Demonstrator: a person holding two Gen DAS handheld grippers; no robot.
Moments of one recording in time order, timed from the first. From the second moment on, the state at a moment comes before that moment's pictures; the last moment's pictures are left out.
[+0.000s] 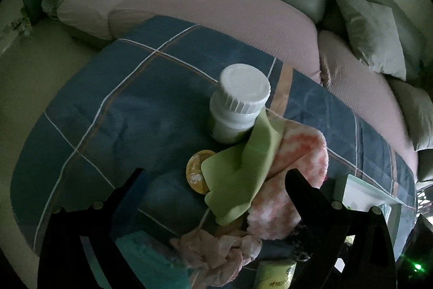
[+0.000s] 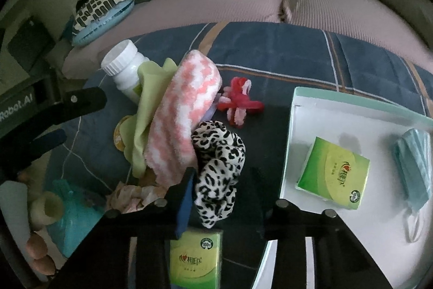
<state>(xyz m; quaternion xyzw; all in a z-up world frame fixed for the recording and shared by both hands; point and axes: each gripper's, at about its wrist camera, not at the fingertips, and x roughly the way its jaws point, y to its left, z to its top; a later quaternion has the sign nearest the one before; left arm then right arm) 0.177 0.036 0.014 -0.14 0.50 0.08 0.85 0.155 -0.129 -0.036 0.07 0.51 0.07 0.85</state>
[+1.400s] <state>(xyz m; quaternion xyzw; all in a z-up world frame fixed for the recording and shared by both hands) 0.220 0.007 -0.049 -0.16 0.56 0.04 0.81 0.168 -0.140 -0.055 0.11 0.53 0.08 0.84</state>
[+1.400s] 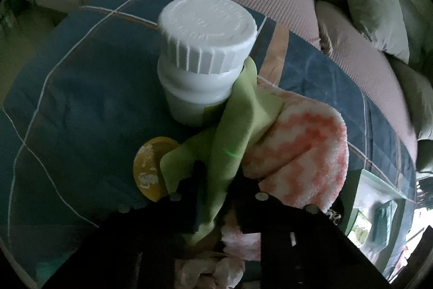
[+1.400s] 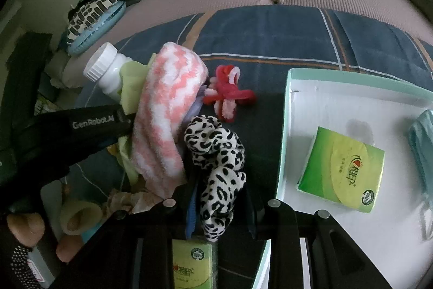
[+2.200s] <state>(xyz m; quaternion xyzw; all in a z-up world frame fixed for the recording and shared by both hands) 0.198 0.017 -0.011 -0.18 0.51 0.03 0.84 0.147 -0.176 -0.033 0.16 0.49 0.09 0.85</state>
